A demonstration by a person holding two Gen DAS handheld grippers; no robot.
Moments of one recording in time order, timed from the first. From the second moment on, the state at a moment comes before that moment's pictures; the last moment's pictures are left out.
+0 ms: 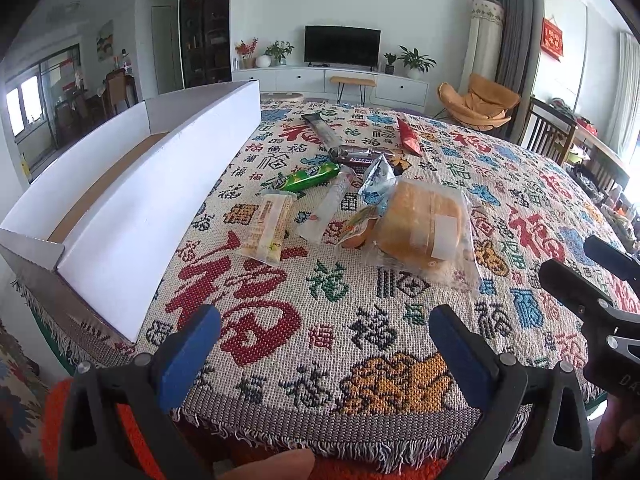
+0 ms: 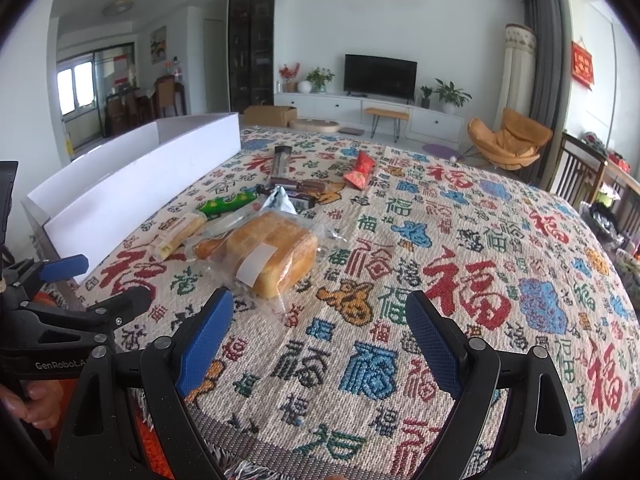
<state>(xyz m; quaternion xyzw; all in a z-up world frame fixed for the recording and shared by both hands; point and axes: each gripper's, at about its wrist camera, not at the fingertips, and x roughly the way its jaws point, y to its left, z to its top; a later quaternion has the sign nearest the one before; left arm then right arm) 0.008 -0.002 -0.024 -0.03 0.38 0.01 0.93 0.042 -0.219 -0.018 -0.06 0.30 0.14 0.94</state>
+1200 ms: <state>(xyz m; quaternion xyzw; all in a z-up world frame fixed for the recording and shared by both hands) 0.047 0.013 -0.083 -0.02 0.46 0.03 0.89 0.144 -0.207 -0.032 0.08 0.43 0.20 0.88</state>
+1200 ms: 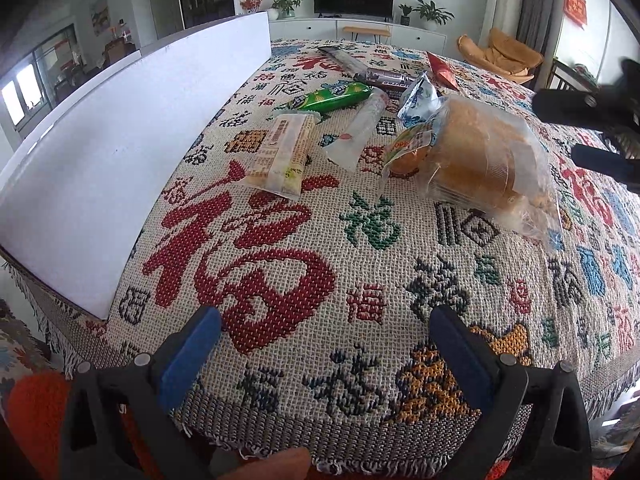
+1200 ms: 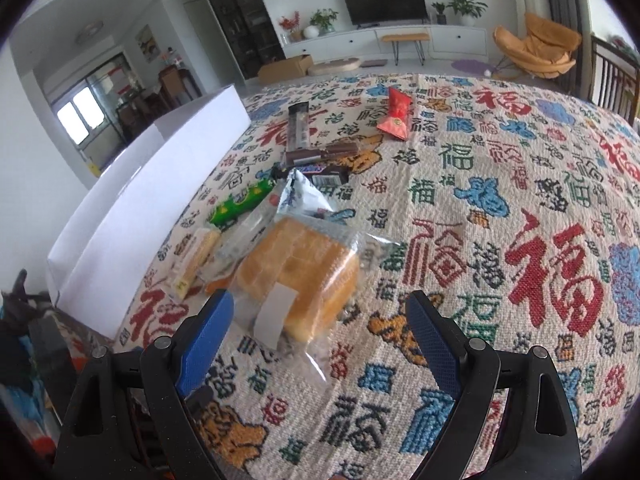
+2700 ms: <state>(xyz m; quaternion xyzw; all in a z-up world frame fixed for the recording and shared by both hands) 0.043 0.013 -0.084 -0.01 0.45 0.03 0.89 0.180 -0.178 -0.094 -0.09 0.44 0.20 0.87</state>
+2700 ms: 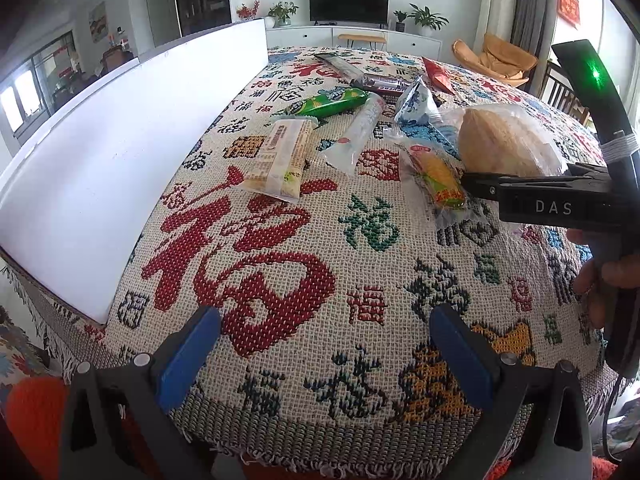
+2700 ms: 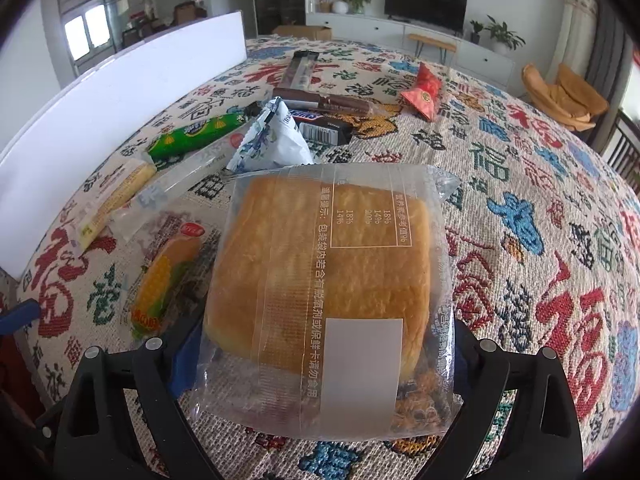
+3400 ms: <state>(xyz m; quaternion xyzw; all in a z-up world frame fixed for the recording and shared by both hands) 0.052 0.034 -0.074 -0.06 0.45 -0.01 0.89 0.180 -0.189 -0.096 -0.11 0.43 0.24 0.86</state>
